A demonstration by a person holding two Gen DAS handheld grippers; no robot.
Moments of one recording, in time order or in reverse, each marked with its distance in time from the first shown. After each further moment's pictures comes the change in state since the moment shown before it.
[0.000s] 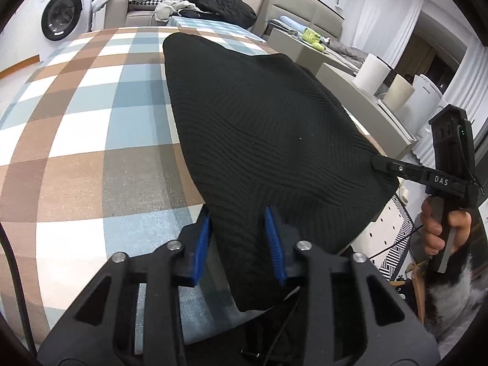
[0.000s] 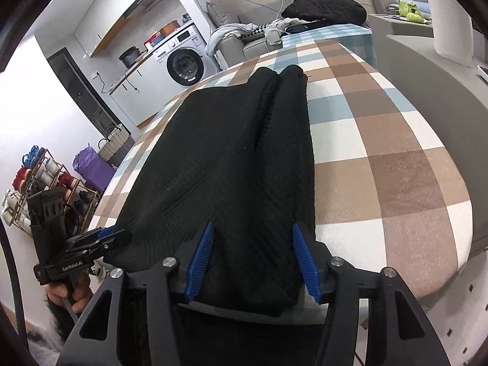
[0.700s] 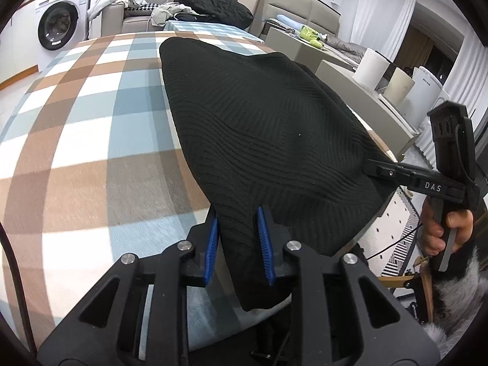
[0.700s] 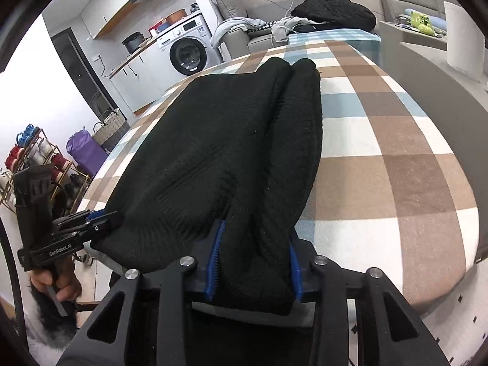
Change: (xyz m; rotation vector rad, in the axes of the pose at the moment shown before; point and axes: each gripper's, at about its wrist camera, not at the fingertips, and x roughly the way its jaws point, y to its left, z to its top) left arm 0.002 0.001 0.005 0.049 -0.001 0.026; right arm 0.021 0.018 -0.002 -0.092 0.022 -0.044
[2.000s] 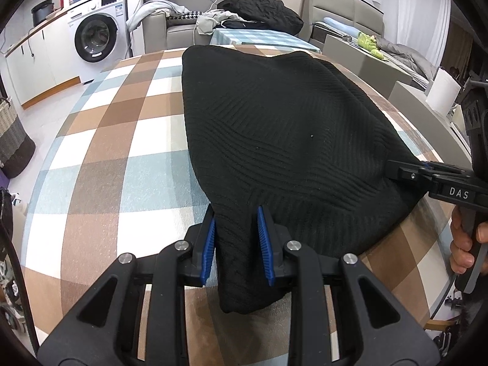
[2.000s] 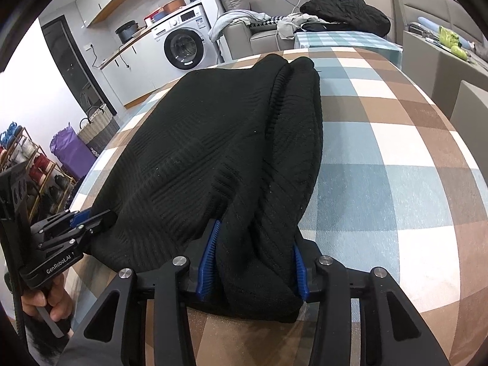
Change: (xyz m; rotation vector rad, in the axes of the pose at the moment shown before) left arm 0.047 0.073 0.092 -0.022 -0.023 0.266; right arm 0.095 0.032 0.095 -0.021 0.019 -0.050
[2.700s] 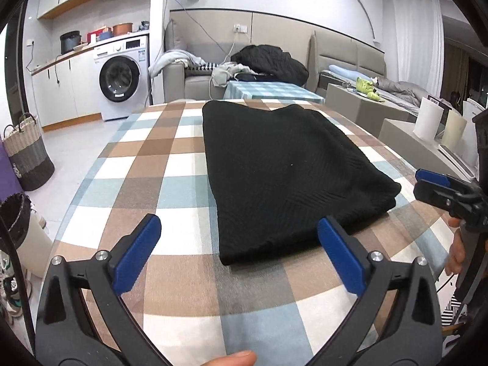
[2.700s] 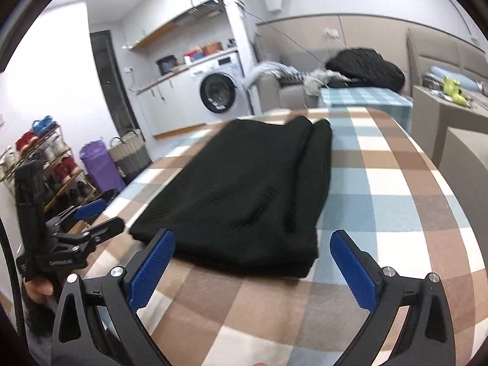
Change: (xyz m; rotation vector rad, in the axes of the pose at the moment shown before) left arm -0.089 -0.016 -0.051 -0.019 -0.289 0.061; right arm -0.089 0.026 -0.050 -0.153 -0.297 0.102
